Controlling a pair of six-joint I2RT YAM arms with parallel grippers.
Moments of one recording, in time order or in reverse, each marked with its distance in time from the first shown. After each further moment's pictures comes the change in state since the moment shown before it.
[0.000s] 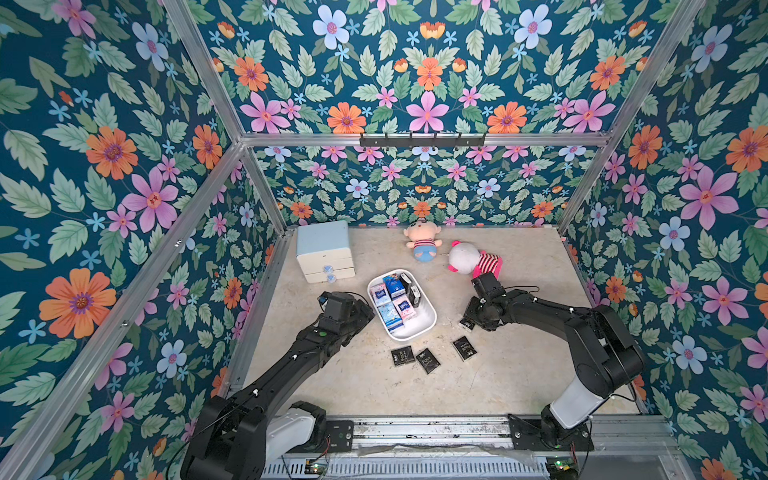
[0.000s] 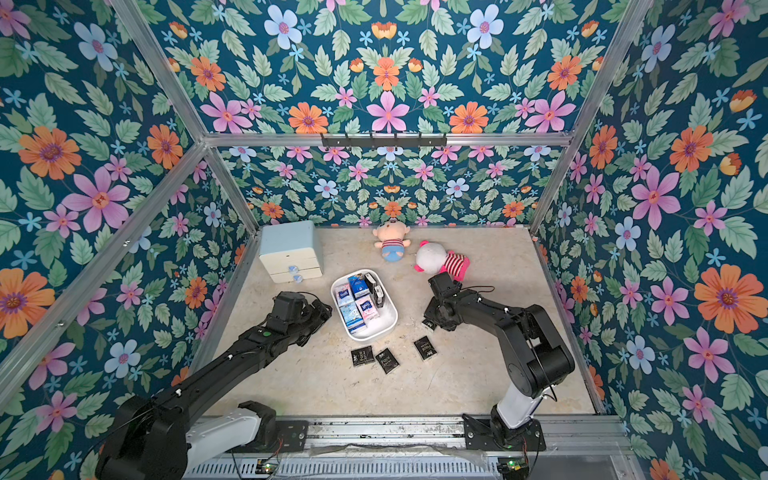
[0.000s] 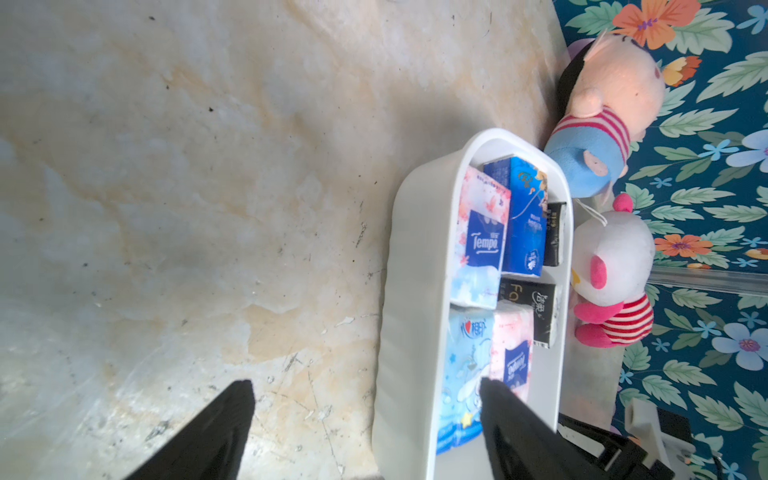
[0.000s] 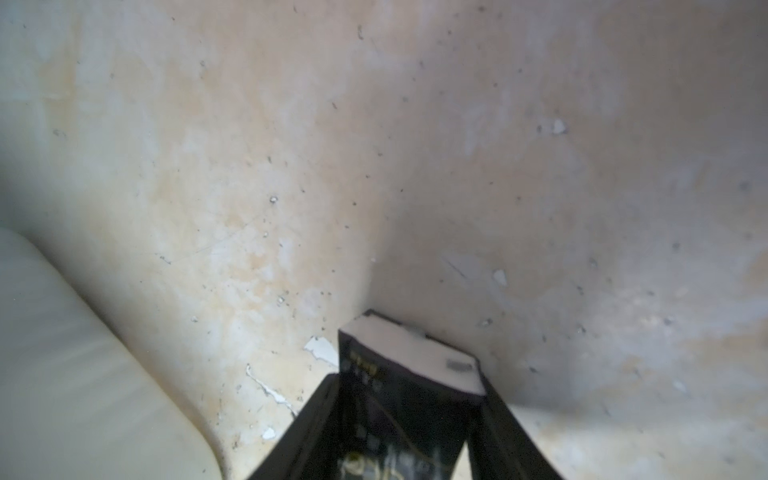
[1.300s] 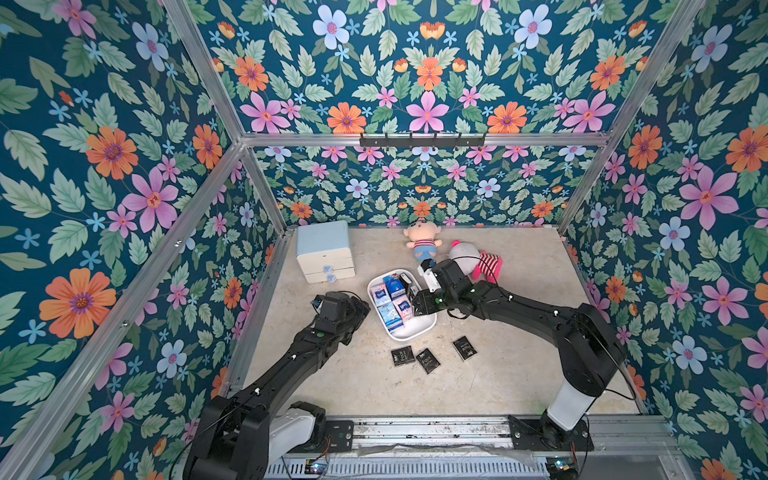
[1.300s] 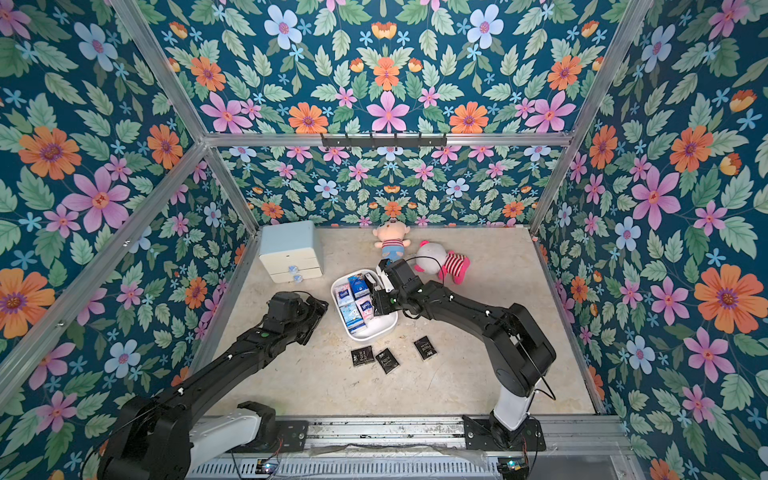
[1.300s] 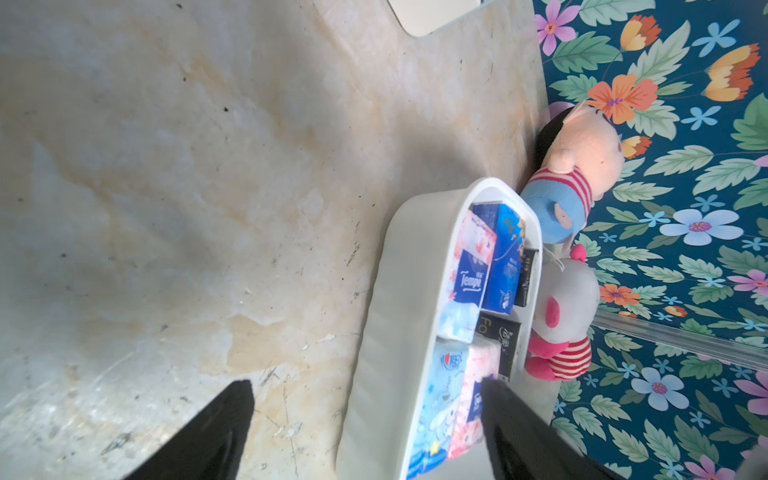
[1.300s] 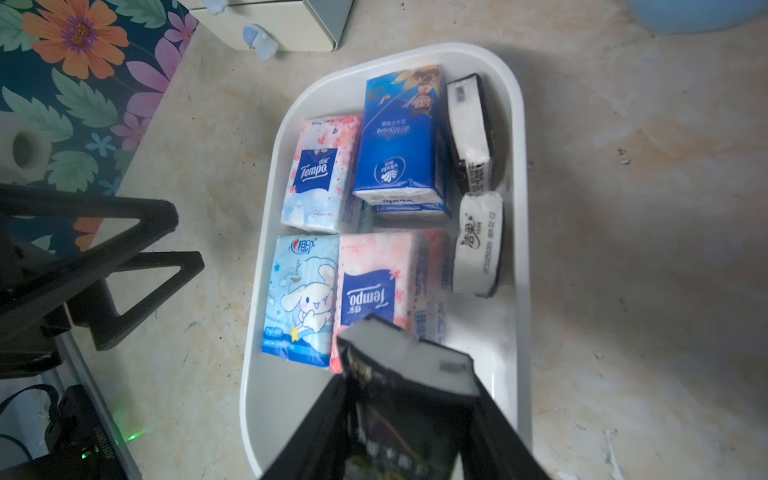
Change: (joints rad) left arm 0.047 0.005 -0.031 0.077 0.037 -0.145; right arm 0.274 0.071 0.287 0.115 -0.150 -0.541
